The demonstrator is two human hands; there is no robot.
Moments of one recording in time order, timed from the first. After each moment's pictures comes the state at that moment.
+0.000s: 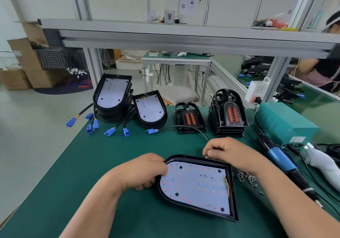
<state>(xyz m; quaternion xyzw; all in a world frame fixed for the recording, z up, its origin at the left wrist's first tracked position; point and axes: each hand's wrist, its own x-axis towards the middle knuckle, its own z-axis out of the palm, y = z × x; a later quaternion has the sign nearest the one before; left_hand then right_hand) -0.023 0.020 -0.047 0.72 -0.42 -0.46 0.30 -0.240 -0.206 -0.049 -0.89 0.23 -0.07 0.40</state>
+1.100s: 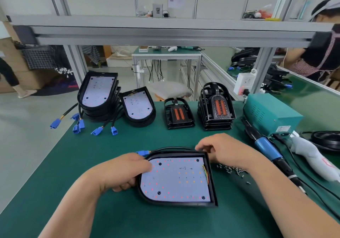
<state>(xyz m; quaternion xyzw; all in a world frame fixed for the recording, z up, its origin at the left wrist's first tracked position) -0.021 0.033 -0.039 0.76 -0.37 -0.46 0.26 -0.250 -0.213 -0.051 -0.94 0.24 -0.01 0.24</state>
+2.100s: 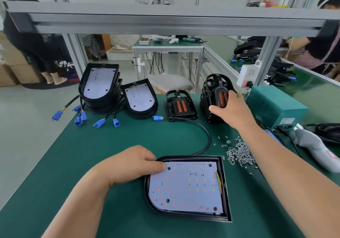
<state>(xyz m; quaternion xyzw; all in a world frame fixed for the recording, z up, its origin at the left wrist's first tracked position) -0.027 0.032 -0.047 0.75 -0.51 -0.36 0.23 -0.219 -0.280 -0.040 -0.82 0.50 -0.22 0.18</state>
